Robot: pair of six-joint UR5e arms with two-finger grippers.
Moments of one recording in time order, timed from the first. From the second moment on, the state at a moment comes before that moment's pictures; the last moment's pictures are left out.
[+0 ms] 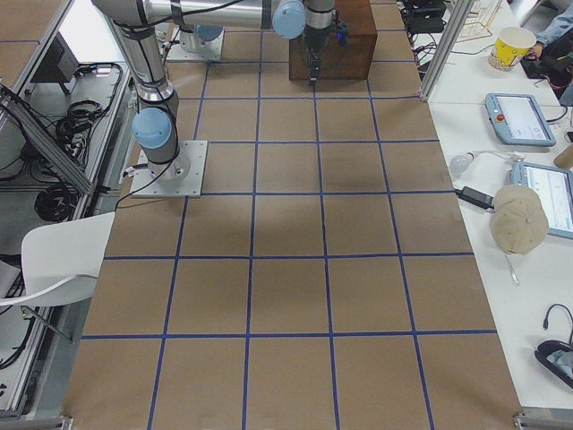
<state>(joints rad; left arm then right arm) -0.92 -2.03 -1.57 -1.32 1.22 0.53 1.65 -1.48 1.58 -1.63 -1.64 0.06</state>
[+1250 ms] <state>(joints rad) -0.88 -1.97 -1.40 -1.41 1.35 0.49 1.65 -1.48 1.58 -1.63 -1.64 0.06</state>
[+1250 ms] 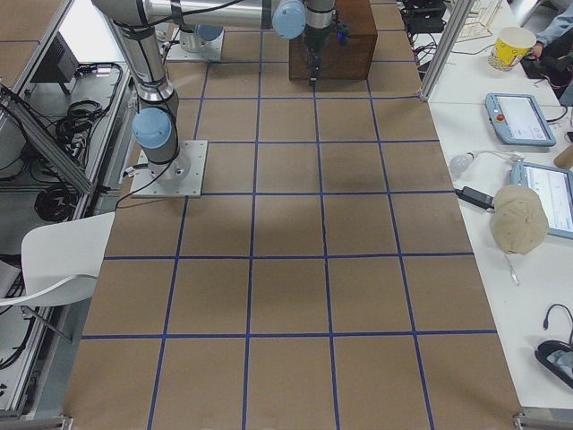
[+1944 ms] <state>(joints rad) -0.84 -2.09 -1.41 -1.31 1.47 0.30 1.65 -1.48 1.58 -1.63 -1.64 0.06</state>
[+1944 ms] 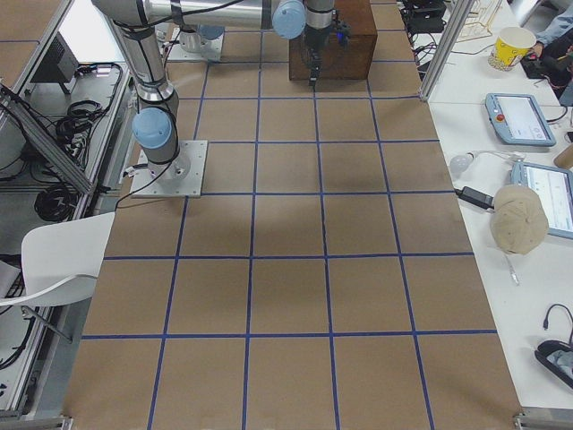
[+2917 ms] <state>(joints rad) -0.82 -2.21 -1.42 -1.18 1.59 0.19 1.65 -1.48 1.58 -1.63 -1.64 0.06</state>
